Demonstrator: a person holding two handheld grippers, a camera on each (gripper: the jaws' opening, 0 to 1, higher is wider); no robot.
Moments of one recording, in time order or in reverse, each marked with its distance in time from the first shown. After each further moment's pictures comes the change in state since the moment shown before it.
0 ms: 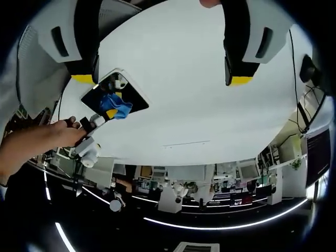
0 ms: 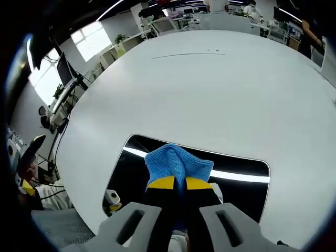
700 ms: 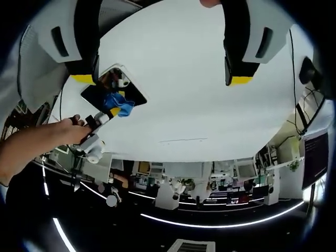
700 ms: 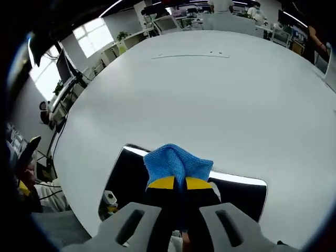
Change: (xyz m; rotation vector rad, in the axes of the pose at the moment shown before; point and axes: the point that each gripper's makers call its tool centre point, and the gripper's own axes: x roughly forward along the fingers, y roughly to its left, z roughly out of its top) left arm -0.004 0.008 0.009 -0.026 -0.037 0.015; right arm 0.008 -0.006 0.015 -0.014 0.018 0.009
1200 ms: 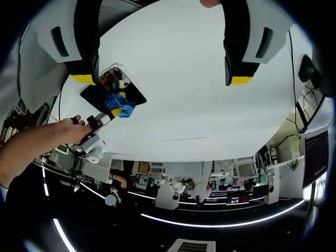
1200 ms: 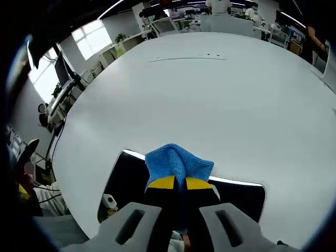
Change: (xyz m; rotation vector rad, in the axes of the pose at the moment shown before) left arm 0.003 -0.005 0.001 0.017 0.012 -0.007; right arm 0.003 -0.004 0.009 0.015 -0.032 -0.022
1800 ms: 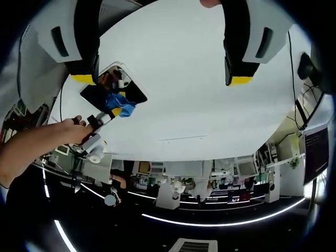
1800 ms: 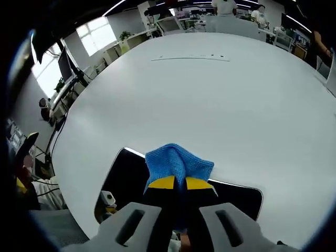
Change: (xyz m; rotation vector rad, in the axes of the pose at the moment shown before) left arm -0.001 0.000 0.004 0.002 -0.006 0.011; right arm -0.001 -0.004 -0.002 -0.047 0.015 0.014
